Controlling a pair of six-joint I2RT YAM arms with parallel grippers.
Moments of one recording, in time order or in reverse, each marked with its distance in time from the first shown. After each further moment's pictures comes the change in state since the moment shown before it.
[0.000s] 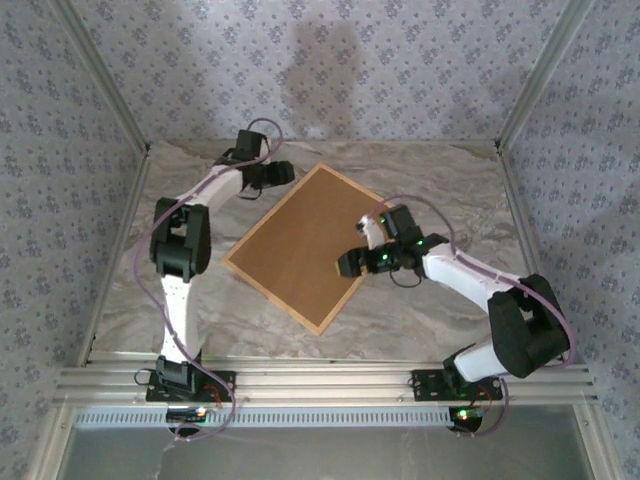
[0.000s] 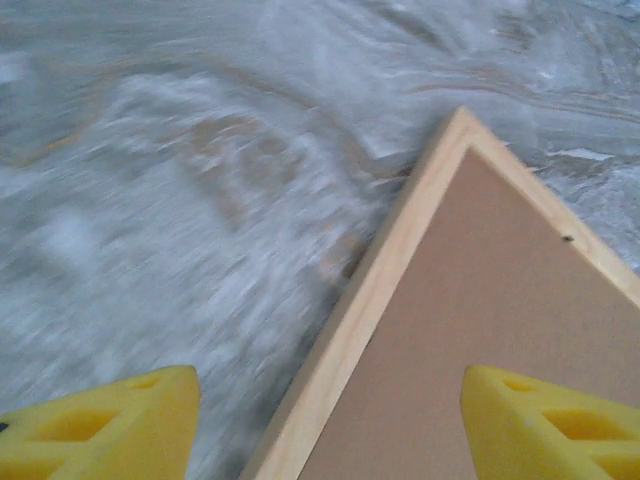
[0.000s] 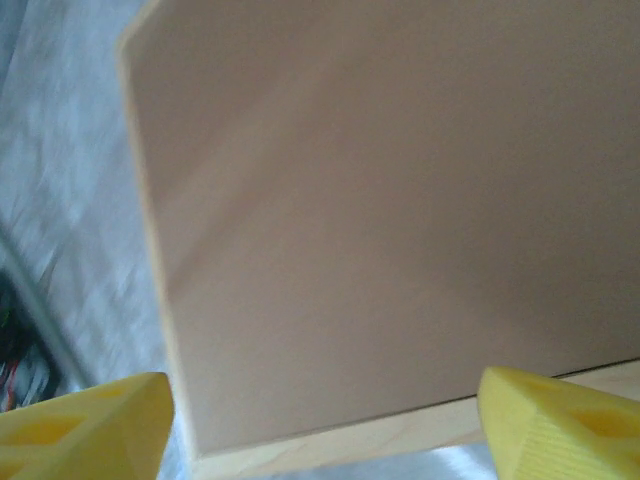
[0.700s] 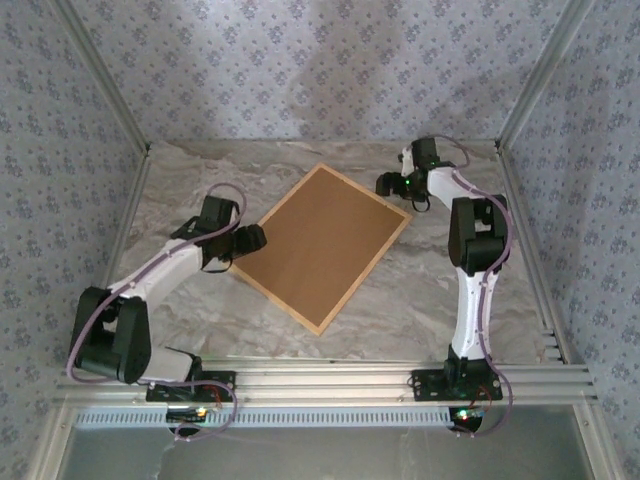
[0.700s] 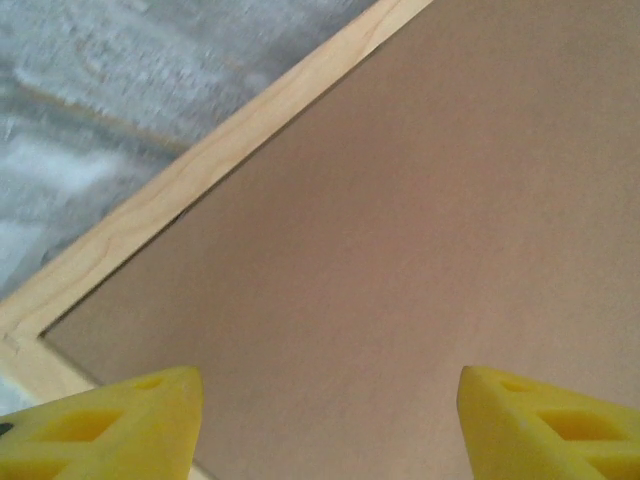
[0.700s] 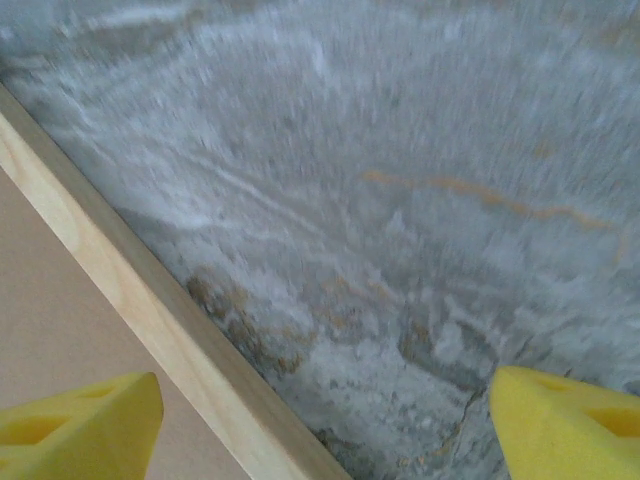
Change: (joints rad) left arm -0.039 -0.765 -0.851 -0.054 -0.080 -0.219; right arm -0.337 0.780 0.848 -0.196 0.225 -0.076
